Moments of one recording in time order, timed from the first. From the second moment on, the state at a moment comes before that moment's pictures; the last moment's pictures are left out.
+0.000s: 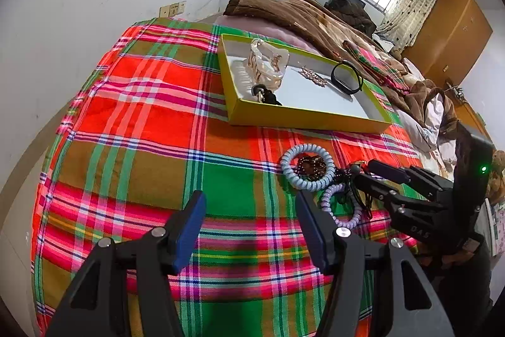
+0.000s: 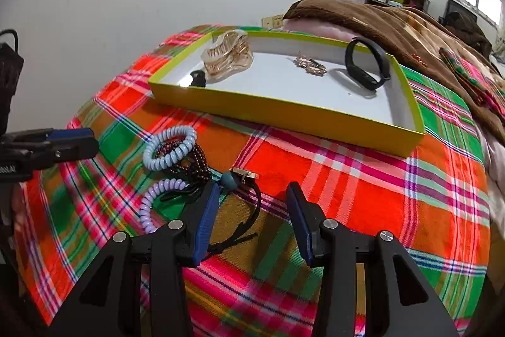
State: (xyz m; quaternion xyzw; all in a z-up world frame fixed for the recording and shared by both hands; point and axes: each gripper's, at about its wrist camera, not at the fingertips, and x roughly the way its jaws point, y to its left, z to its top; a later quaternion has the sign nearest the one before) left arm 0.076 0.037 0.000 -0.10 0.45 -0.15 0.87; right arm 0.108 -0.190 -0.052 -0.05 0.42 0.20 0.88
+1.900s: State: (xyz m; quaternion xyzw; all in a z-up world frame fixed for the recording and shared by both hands) left arm 0.132 -0.041 -0.011 0.05 0.49 -0.14 0.86; right arm 0.098 -0.228 -0.037 0.01 0.37 0.21 0.91
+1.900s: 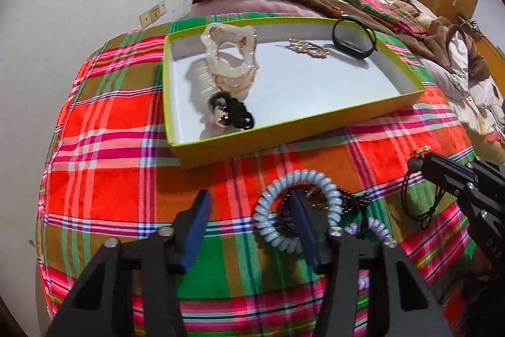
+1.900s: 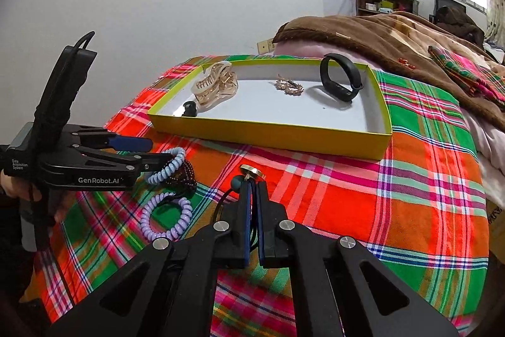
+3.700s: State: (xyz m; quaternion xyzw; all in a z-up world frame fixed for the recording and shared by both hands) left arm 0.118 -0.043 0.053 0.03 0.42 -0.15 0.89; right arm 0.085 -0.236 0.004 0.01 0.33 0.18 0.93
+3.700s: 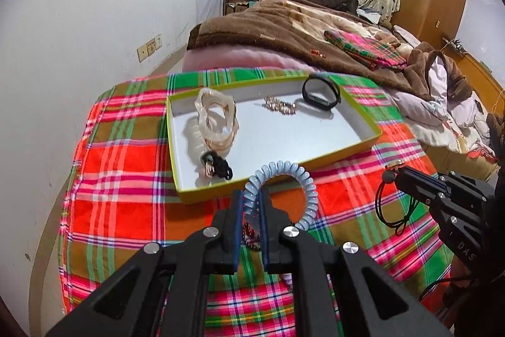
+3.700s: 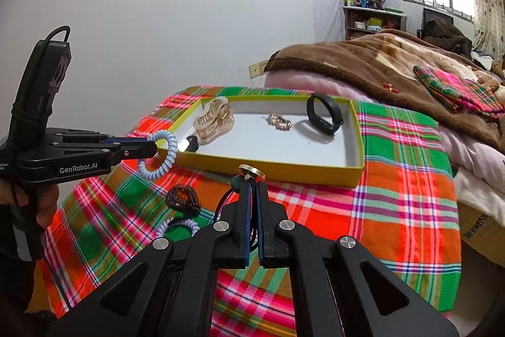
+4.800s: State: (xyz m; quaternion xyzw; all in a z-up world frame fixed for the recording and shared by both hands) left arm 0.228 -0.087 0.052 0.01 0.44 -0.16 0.88; right arm 0.185 -0.269 0.012 0.07 0.32 0.11 0.94
